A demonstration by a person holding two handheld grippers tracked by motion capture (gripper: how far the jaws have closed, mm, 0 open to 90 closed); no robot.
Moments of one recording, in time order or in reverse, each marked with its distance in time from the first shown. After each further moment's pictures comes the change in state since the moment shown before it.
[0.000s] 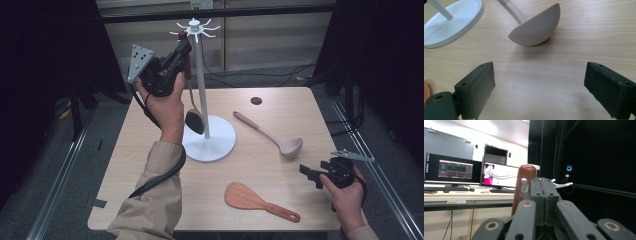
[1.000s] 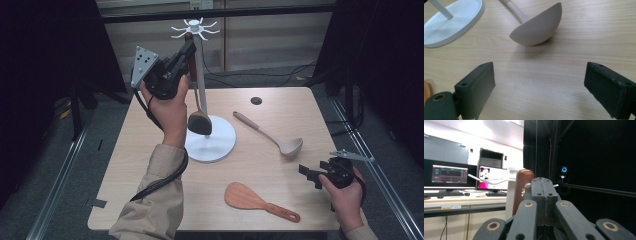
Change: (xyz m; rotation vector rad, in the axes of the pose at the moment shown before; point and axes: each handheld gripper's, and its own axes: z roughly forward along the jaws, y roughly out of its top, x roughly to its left) left arm -0.010 0.000 0.000 -0.026 -0.033 0.011; right arm 0.002 0.000 0.001 0.003 -0.002 -0.003
